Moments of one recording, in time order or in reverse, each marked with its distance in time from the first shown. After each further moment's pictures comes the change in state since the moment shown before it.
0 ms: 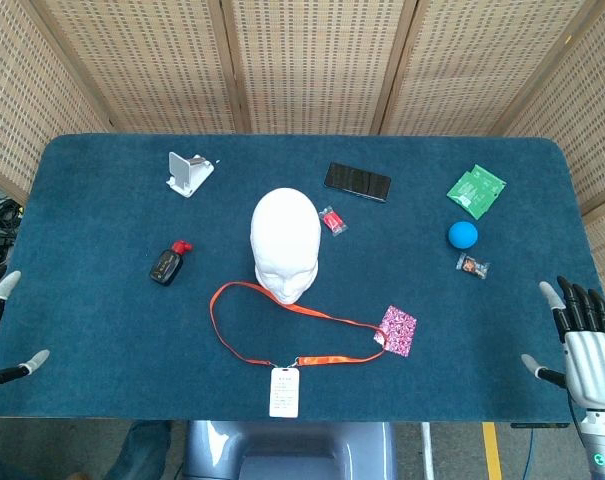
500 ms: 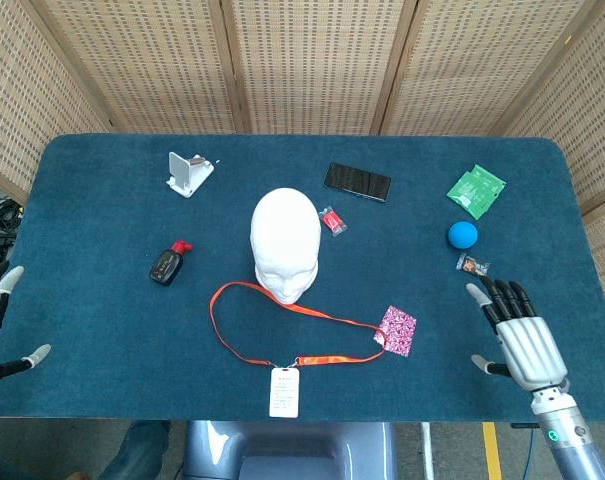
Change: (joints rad) left arm -0.024 -0.018 -0.026 0.003 -0.053 -0.041 0.045; right arm 0.144 -0.030 -0.015 -0.010 -0.068 -0.229 -0.023
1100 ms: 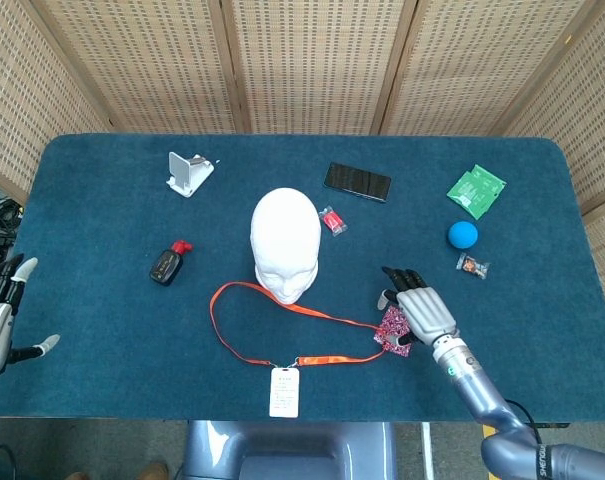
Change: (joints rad) left arm -0.063 -0.035 -0.037 0.020 -0.119 -0.102 0.067; right arm 0.322 -0.267 0.122 0.052 0.396 -0.429 -0.134
